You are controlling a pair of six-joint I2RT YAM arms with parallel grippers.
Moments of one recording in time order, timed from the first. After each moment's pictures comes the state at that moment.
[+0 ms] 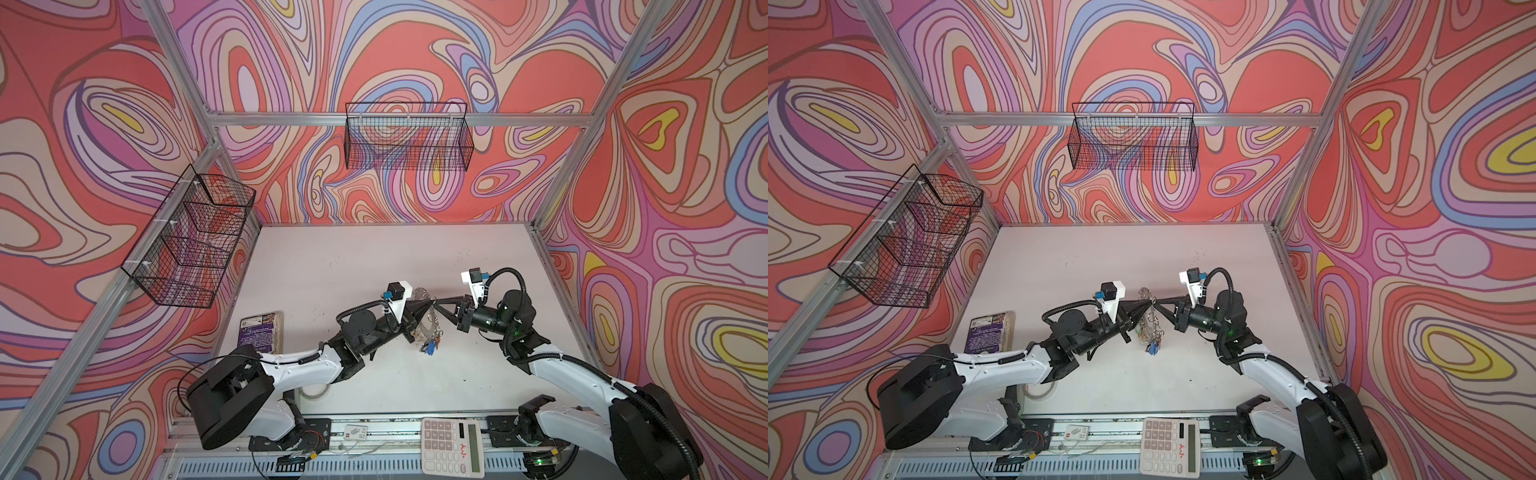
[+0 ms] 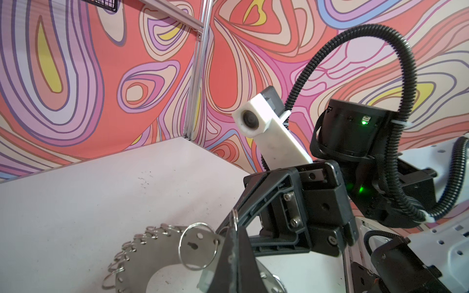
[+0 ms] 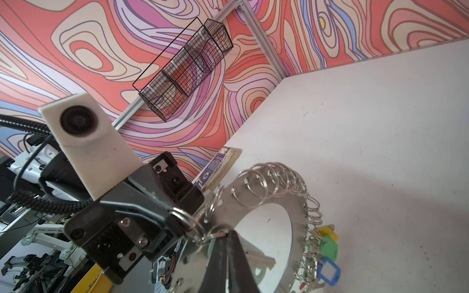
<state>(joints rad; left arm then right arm) -0.92 1.39 0.55 0.96 0.13 -0.28 0.37 1.12 0.43 0.63 -0.82 0.60</state>
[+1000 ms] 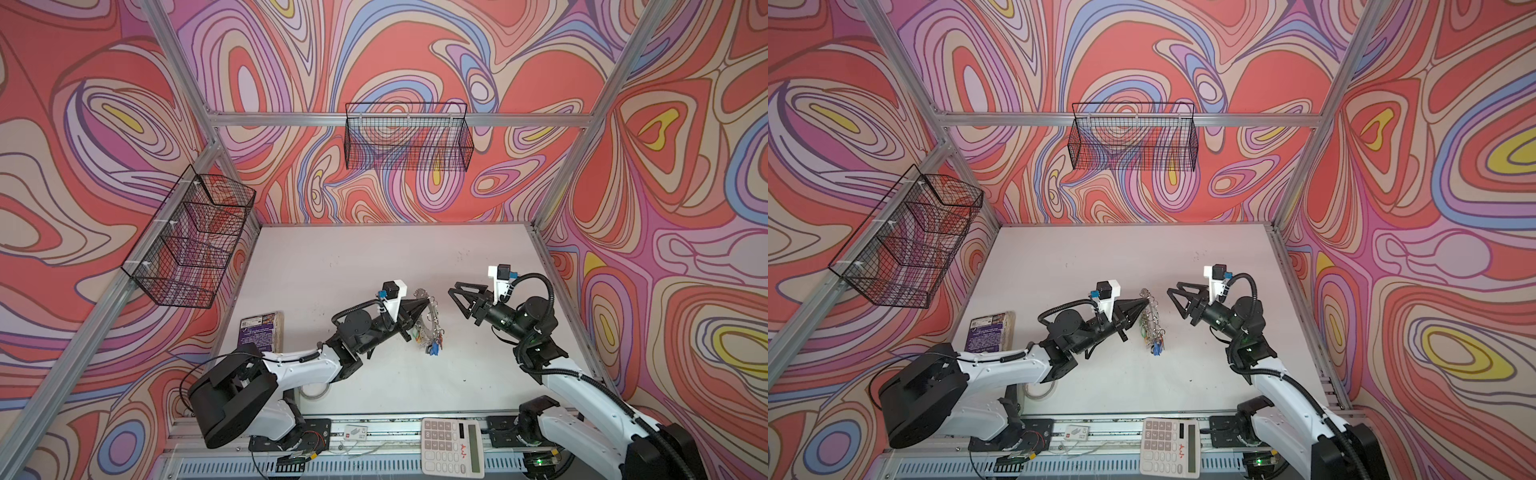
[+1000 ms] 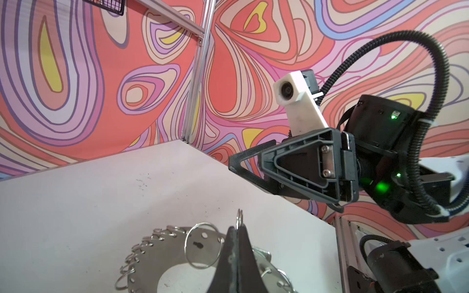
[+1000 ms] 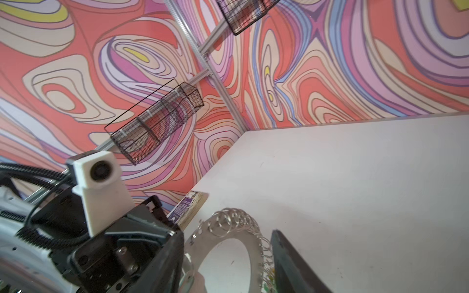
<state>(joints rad) -0.86 1.40 0.52 1.02 0.20 -0.34 0.28 0.98 0.40 0.66 -0.69 0.58</state>
